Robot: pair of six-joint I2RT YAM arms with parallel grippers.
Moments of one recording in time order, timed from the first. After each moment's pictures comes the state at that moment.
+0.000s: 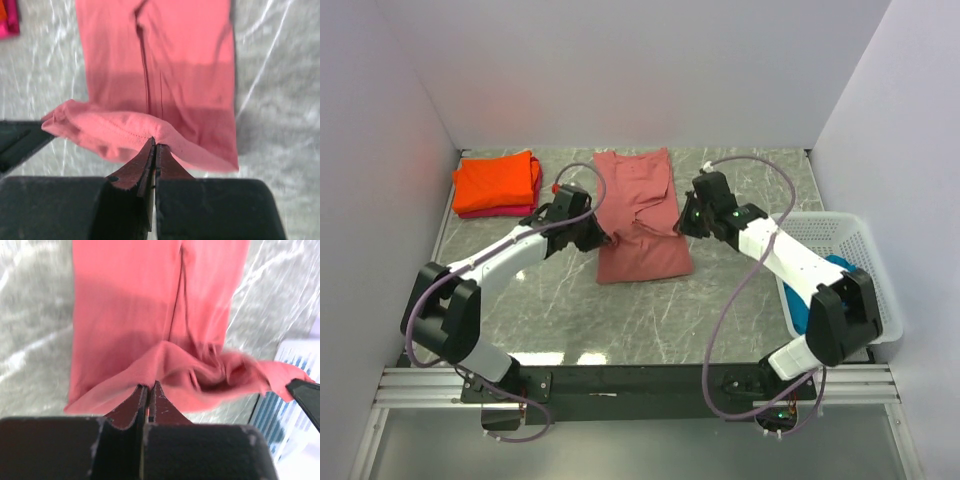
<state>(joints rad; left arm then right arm) -0.49 1.50 1.01 -0.31 0.08 -0.93 0.49 1.46 1.12 -0.43 0.00 0.66</state>
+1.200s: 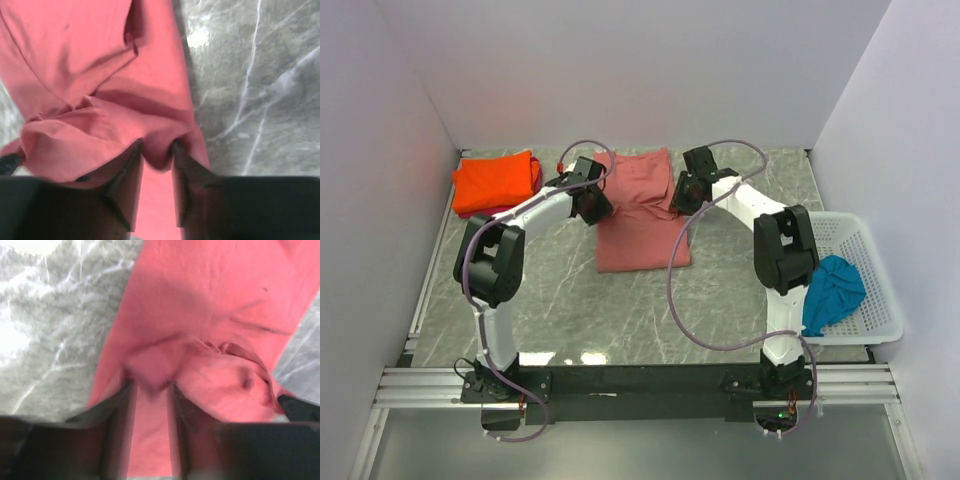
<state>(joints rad) -0.42 1.94 1.45 -0.44 -0.11 -0.96 0.35 2.04 1.57 -0.49 -0.04 0.66</state>
